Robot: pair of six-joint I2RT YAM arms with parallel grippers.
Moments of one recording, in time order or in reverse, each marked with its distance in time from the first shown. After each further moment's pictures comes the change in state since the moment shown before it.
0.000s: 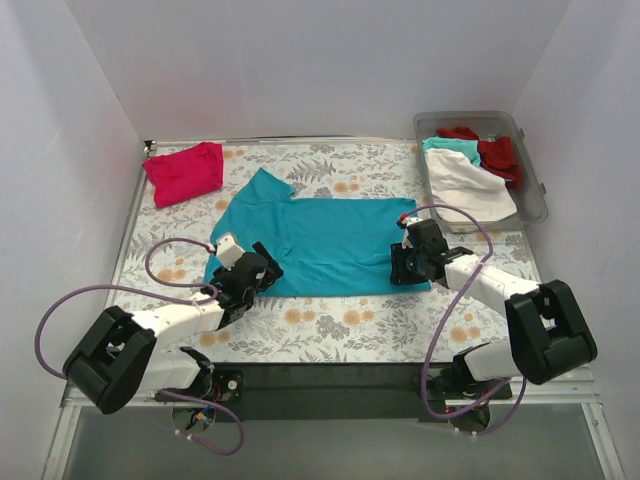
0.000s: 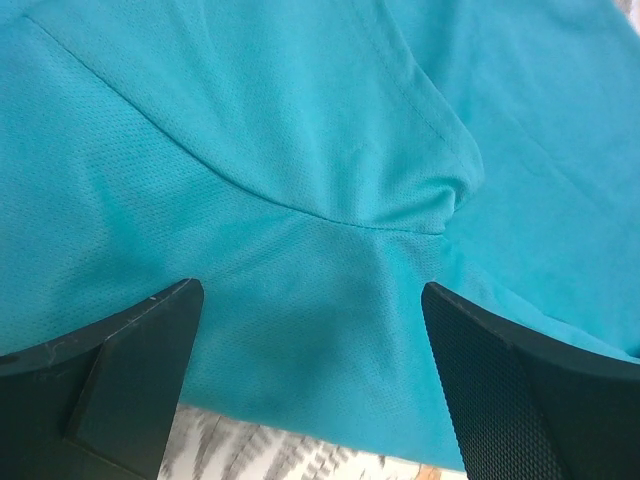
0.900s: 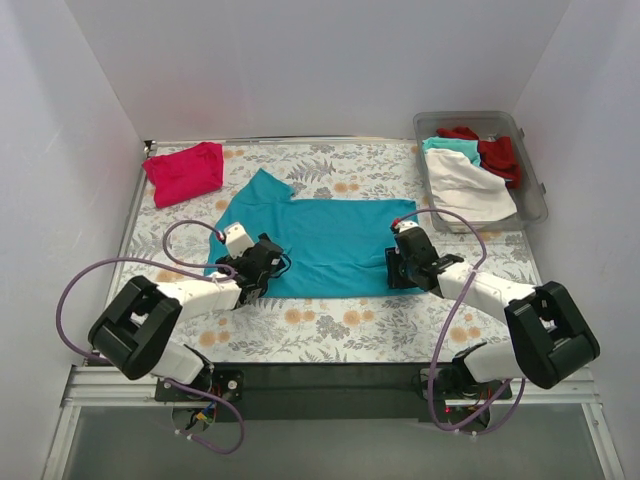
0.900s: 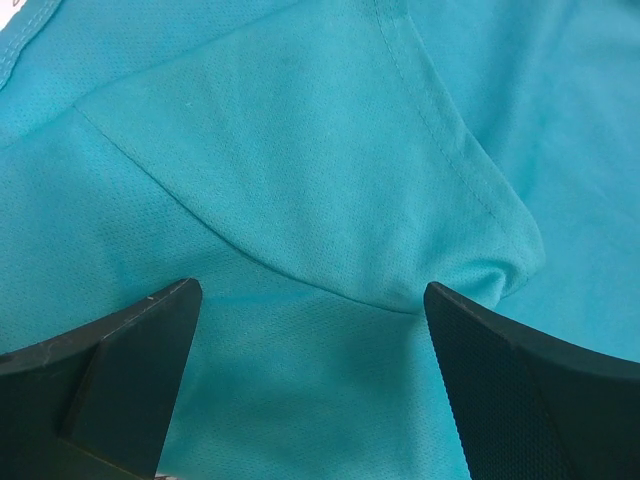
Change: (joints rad) left arm -0.018 0.189 0.179 -0.173 -0.167 0.031; right arm 0.128 -0.034 -0.042 0.018 0.176 0.066
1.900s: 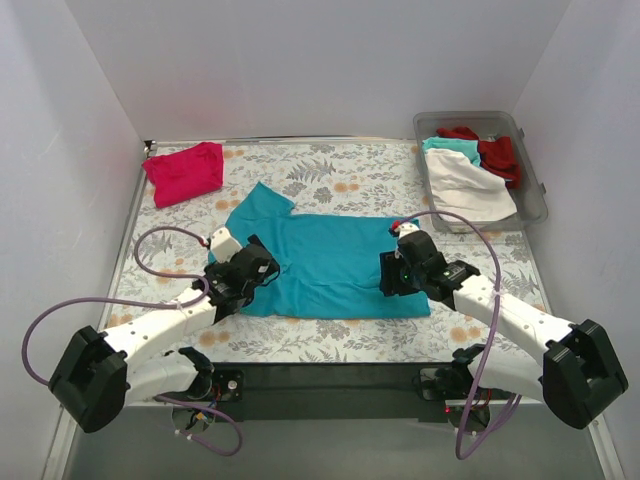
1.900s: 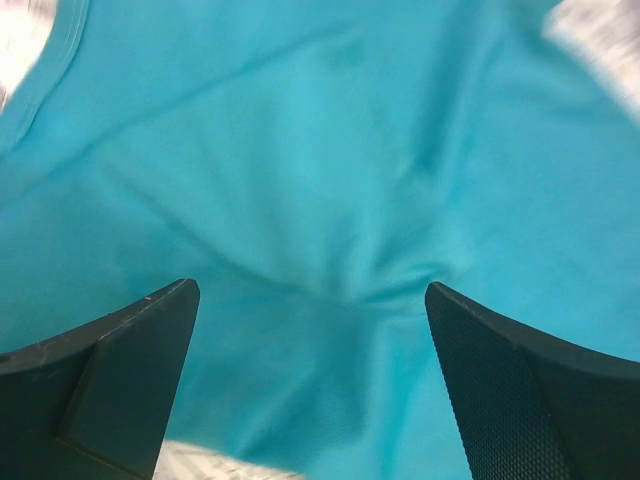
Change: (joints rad) left arm -0.058 -0.348 -0.053 -0.298 0.060 -0.124; right arm 0.093 -0.234 -0.016 -0.201 -0.063 0.058
